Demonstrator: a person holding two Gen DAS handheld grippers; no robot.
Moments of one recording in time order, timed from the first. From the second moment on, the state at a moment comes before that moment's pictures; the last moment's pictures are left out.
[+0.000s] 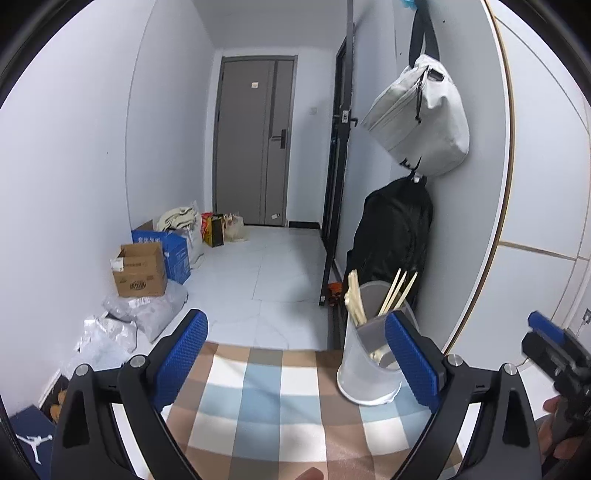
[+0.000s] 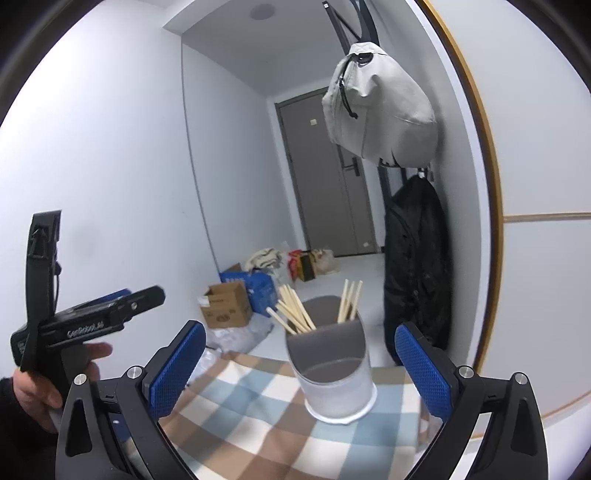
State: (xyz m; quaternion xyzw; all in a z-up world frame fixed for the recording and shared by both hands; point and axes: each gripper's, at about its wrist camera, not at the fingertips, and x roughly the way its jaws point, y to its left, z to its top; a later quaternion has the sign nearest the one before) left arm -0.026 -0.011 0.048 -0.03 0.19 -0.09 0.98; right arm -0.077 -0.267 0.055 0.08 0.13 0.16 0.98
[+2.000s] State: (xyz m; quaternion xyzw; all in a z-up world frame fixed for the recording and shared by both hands) left arm -0.029 -0.013 0.029 -0.03 0.19 -0.06 0.98; right arm -0.070 -0.257 0.041 0.05 0.13 0.16 0.98
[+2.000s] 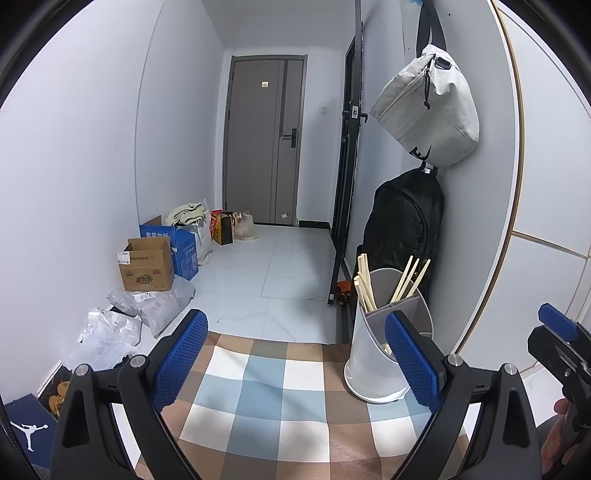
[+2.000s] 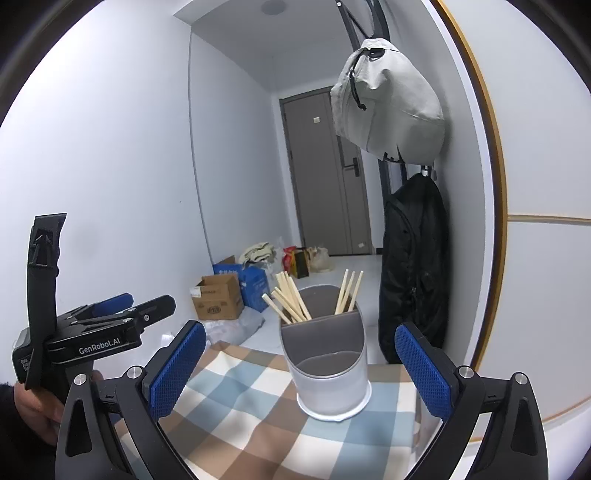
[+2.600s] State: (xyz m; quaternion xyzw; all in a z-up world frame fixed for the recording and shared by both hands) left arm -0.028 -0.014 0.028 -0.02 0.19 -0.07 0.98; right arm -0.067 -0.256 0.039 0.04 0.13 0.16 0.98
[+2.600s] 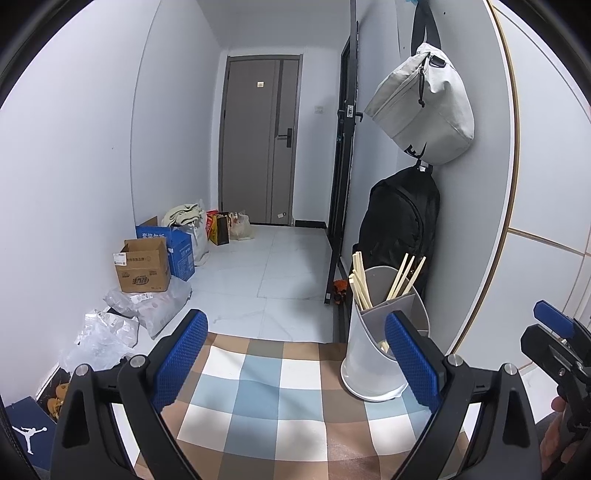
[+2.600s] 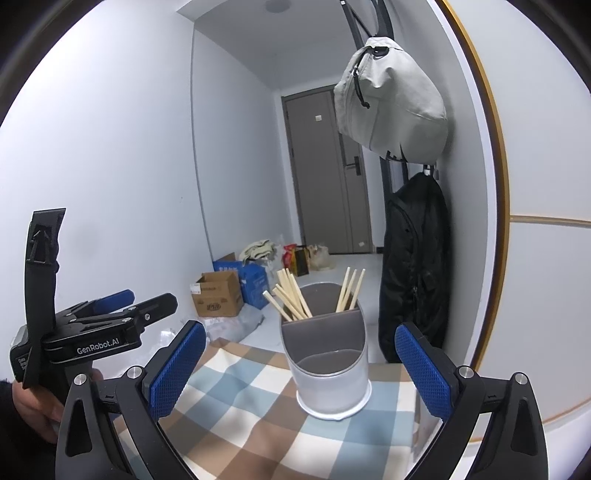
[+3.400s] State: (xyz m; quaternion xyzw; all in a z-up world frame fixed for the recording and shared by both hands) left arm -0.026 -0.012 0.029 -0.03 0.19 -0.08 0.98; right arm -0.066 -0.257 0.039 0.04 0.13 0.16 0.98
